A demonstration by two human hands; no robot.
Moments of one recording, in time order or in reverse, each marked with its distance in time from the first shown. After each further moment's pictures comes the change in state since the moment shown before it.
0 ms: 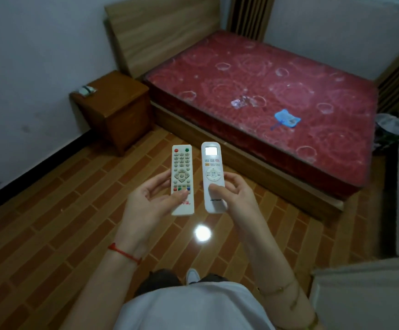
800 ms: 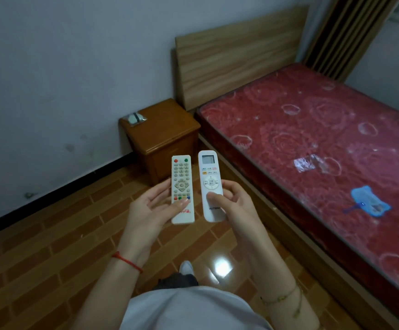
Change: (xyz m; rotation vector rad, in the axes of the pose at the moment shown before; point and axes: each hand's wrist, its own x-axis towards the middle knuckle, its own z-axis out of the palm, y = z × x) left_hand 0.350 0.116 -0.080 -0.084 0.326 0.009; right_hand 0.379 -0.131 0.151 -0.134 -0.308 0.033
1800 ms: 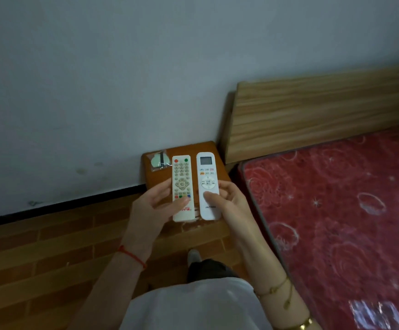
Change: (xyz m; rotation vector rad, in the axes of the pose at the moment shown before) left_hand 0.469 0.143 0.014 -0.036 0.369 -0.045; right_hand 0.506 -0.193 0.076 -0.115 -0.315 0.082
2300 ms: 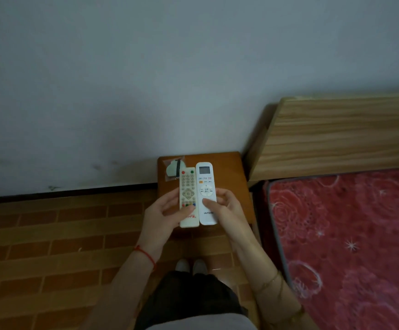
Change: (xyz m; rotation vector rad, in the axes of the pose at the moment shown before) left_hand 0.166 0.012 0.019 -0.100 0.138 -0.180; right_hand 0.196 -0.027 0.021 -0.065 -0.133 0.182
